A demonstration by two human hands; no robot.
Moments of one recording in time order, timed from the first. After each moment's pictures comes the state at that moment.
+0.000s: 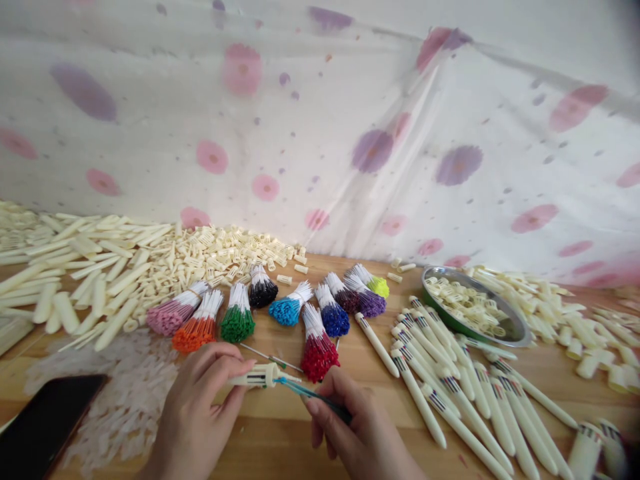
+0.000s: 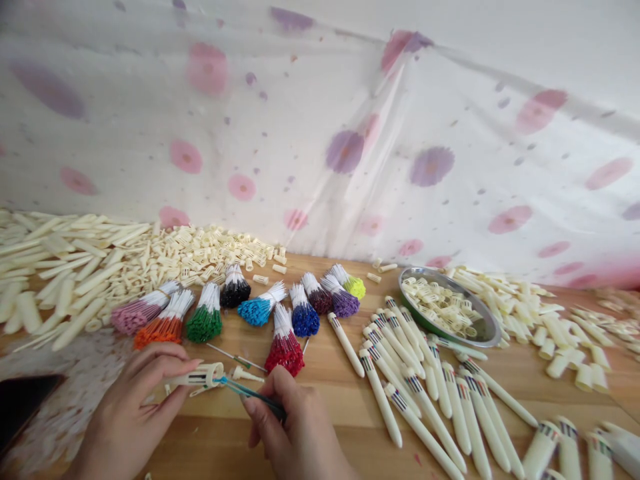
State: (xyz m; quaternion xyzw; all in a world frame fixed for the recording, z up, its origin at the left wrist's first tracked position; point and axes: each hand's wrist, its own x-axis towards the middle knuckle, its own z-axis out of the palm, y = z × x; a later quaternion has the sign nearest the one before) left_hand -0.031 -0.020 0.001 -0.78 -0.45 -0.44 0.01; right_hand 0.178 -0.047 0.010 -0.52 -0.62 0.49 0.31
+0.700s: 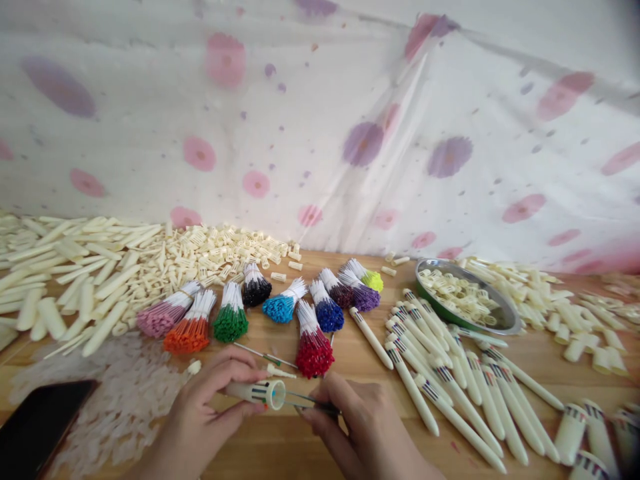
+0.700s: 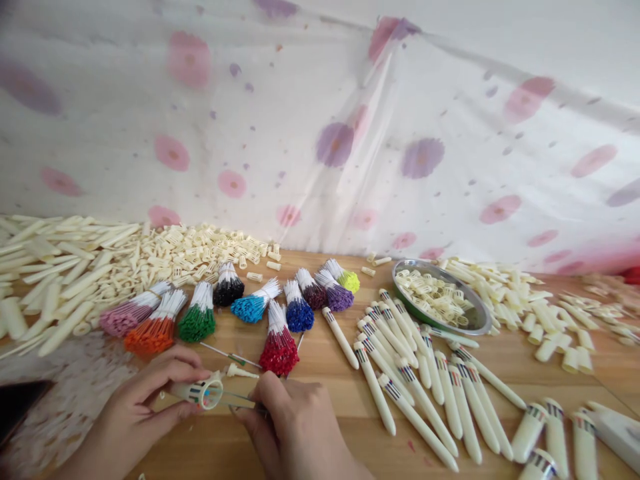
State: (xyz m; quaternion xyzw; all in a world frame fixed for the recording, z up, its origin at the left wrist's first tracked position) left_hand -0.027 -0.019 -0.003 -0.73 -0.39 -0.47 -0.30; right_hand 0.191 -0.049 0.023 -0.46 -0.82 0.16 0.31
